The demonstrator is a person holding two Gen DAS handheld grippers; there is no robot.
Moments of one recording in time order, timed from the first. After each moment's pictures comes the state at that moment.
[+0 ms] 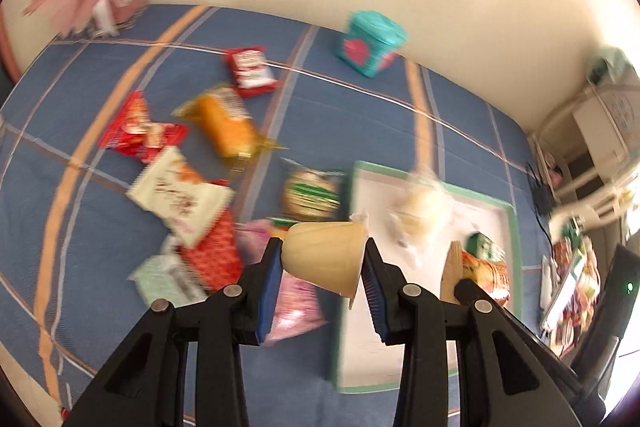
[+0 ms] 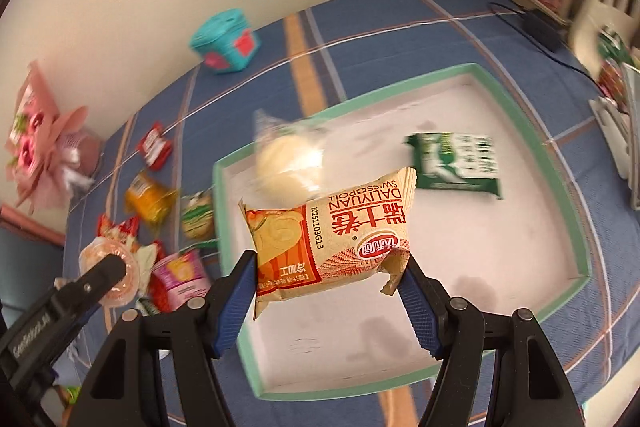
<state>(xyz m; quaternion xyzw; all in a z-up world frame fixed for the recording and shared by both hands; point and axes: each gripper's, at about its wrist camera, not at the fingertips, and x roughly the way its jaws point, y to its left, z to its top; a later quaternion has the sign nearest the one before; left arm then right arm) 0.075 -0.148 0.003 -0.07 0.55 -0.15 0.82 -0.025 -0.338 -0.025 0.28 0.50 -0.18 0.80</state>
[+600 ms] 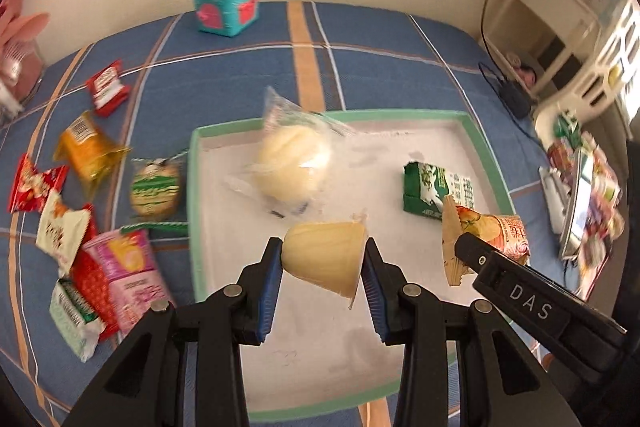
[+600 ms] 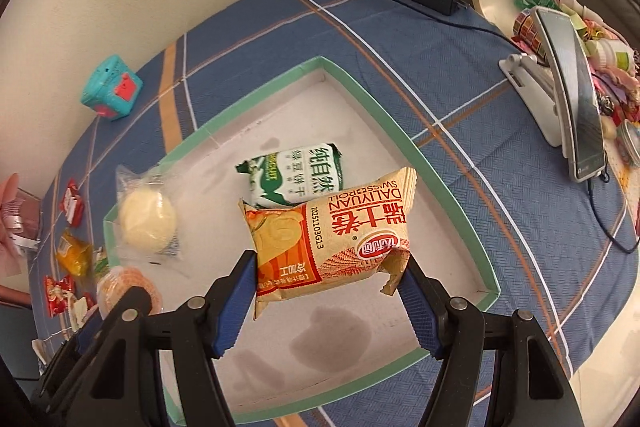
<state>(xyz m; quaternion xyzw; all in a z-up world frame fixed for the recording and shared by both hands) 0.046 -0.278 -0.036 0.07 0.55 -0.24 0.80 -0.057 -0.423 -0.052 0.30 0.52 -0.28 0.75</state>
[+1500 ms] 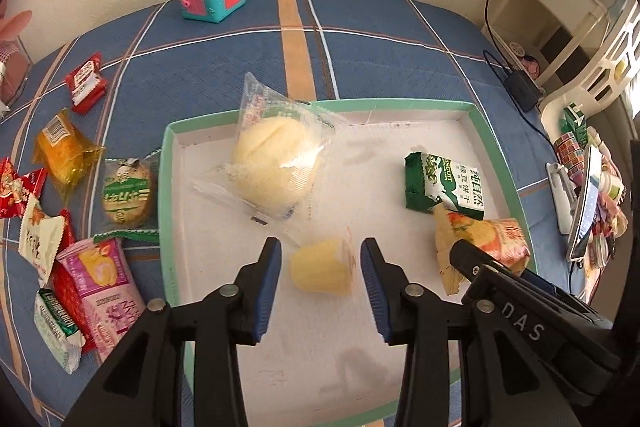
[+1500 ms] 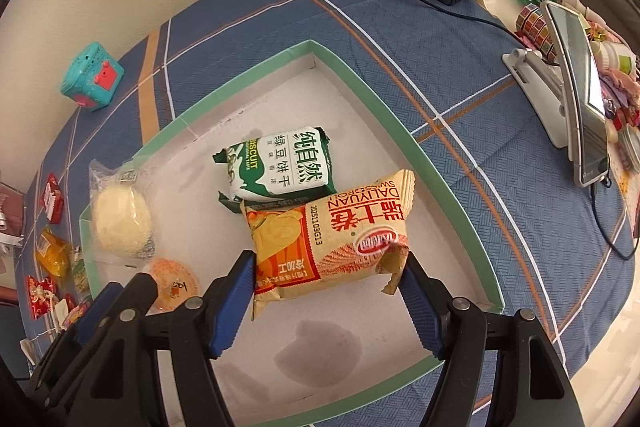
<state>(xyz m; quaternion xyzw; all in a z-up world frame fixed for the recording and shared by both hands) 0.054 -0.290 -0.048 0.07 0.57 -0.24 0.79 -0.049 -0.422 -0.064 0.29 0.54 -0.28 0.74</state>
